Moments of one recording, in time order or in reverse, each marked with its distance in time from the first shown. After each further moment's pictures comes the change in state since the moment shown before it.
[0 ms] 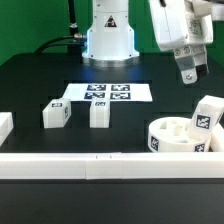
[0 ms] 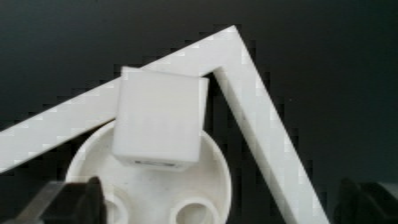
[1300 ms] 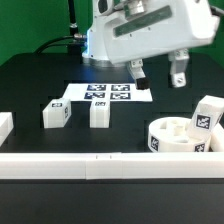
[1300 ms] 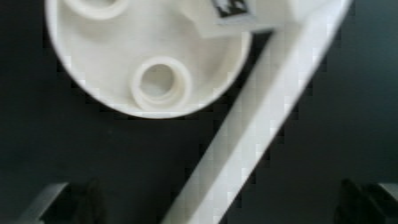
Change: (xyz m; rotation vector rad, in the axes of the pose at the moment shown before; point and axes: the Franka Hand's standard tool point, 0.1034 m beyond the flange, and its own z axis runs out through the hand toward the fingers) arm 0.048 -0.009 0.005 -0.088 0.083 -1.176
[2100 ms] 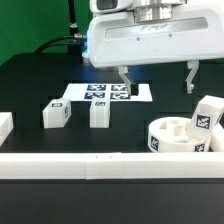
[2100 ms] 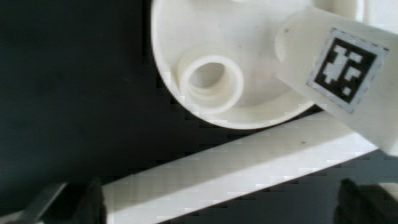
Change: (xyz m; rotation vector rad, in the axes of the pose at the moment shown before) arm 0.006 0.011 0.005 -0.072 0.015 -0.691
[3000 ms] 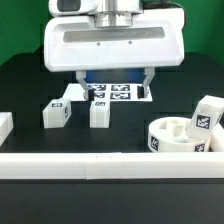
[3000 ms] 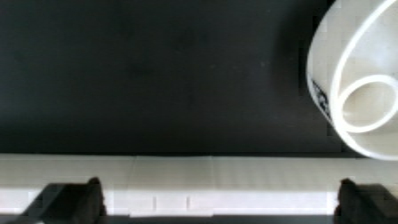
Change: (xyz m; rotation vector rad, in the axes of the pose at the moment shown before) arm -0.006 0.058 0.005 -0.023 -0.028 -0.159
